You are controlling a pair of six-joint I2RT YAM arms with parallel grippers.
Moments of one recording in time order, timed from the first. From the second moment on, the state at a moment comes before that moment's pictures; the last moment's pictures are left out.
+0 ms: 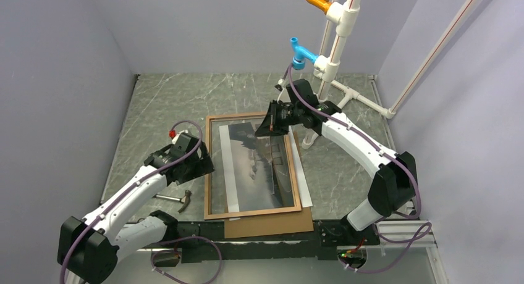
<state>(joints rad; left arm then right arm) -0.48 0.99 0.73 -0.79 -0.18 -0.81 0.57 1.55 1.35 -0.52 -0.55 0.76</state>
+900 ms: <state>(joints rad) -0.44 1.24 0.59 -0.56 -0.15 -0.80 0.54 1.57 1.37 -0.53 -0.63 0.74</state>
